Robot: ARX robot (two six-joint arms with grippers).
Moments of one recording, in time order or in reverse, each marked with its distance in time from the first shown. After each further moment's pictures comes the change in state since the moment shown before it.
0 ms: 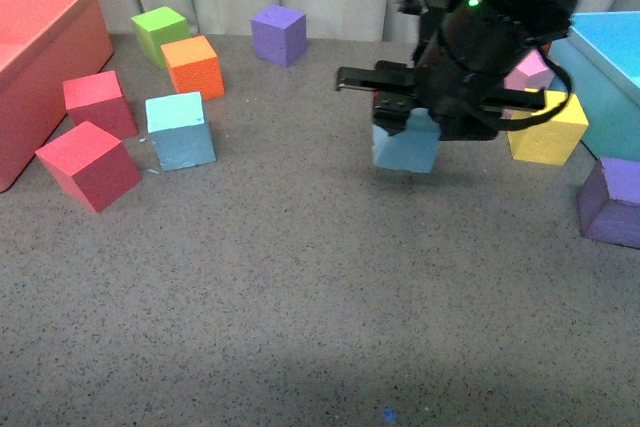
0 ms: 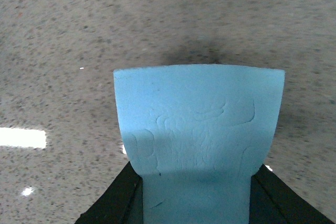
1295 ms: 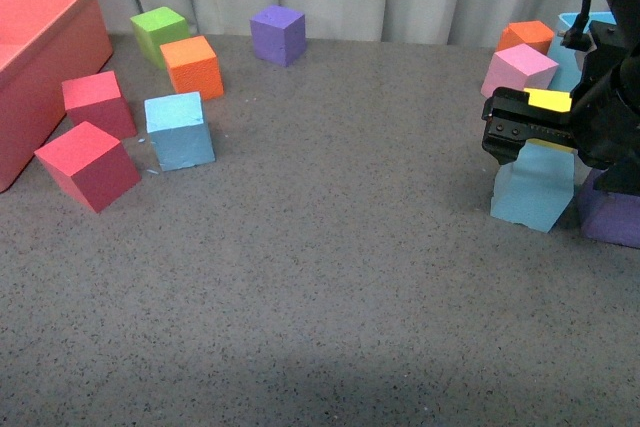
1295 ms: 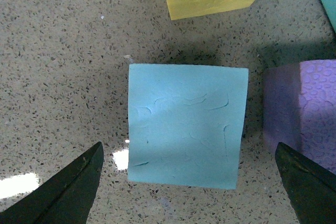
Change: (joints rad) left arm 0.000 0.000 0.000 0.000 0.000 0.000; right arm -0.206 -0.173 -0.319 0.093 0.086 0.056
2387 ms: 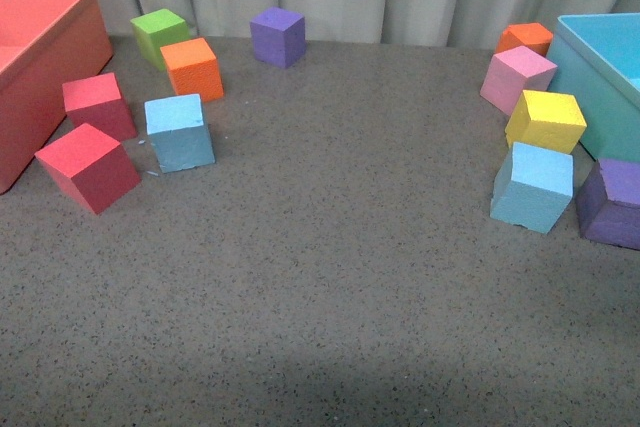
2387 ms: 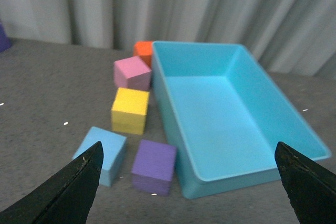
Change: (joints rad) left arm 0.000 0.000 0.000 0.000 0.000 0.000; right arm -0.105 -1.133 -0.866 0.595 0.065 -0.594
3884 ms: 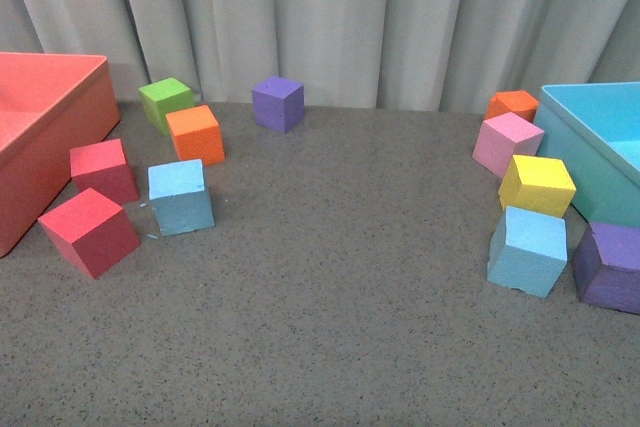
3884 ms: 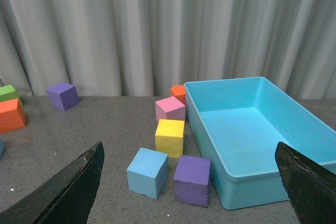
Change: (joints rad) left arm 0.000 0.000 0.000 0.000 0.000 0.000; right arm -0.077 -0.906 -0.261 -0.396 -0.217 0.144
